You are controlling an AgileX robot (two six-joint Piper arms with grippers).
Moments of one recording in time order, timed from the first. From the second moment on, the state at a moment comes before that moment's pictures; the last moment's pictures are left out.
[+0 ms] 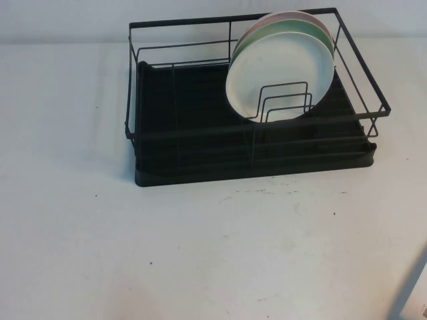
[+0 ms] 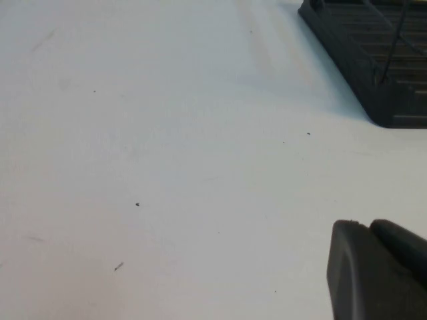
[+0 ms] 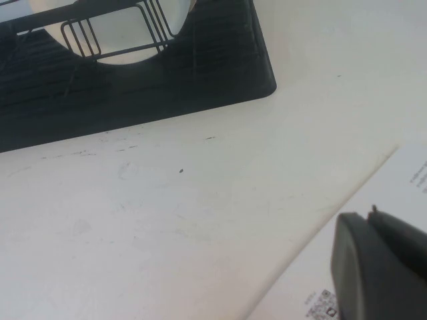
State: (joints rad) right arm 0.07 -0.01 0.03 0.32 0.36 -0.07; left arm -0.08 -0.01 0.02 0.02 0.35 -0.01
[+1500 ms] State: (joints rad) right arm 0.07 -0.01 0.03 0.32 0.36 -0.07; left arm -0.08 -0.01 0.02 -0.39 -0.02 -0.47
